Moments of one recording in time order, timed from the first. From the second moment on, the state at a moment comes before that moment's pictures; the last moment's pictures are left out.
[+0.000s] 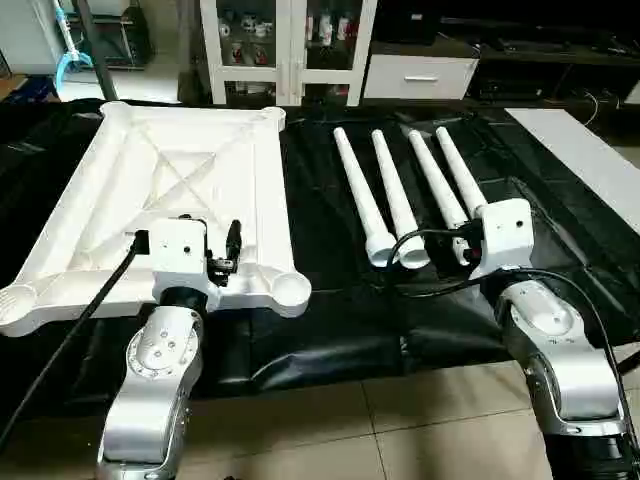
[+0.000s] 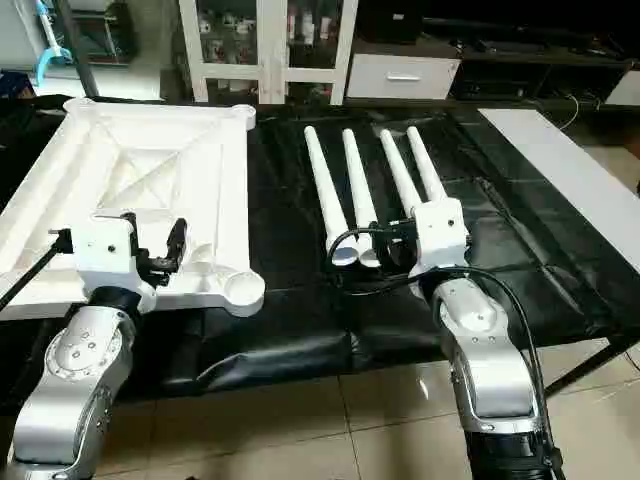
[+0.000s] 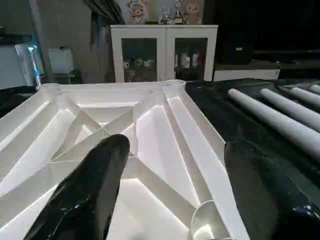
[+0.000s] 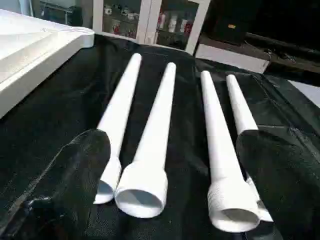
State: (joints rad) left arm -0.08 0.10 0.00 -0.32 0.03 0.37 0.01; right arm -0.23 -0.23 -0.03 -0.18 0.07 0.50 0.16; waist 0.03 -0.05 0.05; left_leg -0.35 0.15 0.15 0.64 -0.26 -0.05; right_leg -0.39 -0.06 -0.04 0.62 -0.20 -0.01
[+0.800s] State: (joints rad) left arm -0.08 0.15 0.00 -0.33 0.02 0.33 -0.04; right arm -0.28 -0.20 0.00 -0.12 0.13 0.43 0.27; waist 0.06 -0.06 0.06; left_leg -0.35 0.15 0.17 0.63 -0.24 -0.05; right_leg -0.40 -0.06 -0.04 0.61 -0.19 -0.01
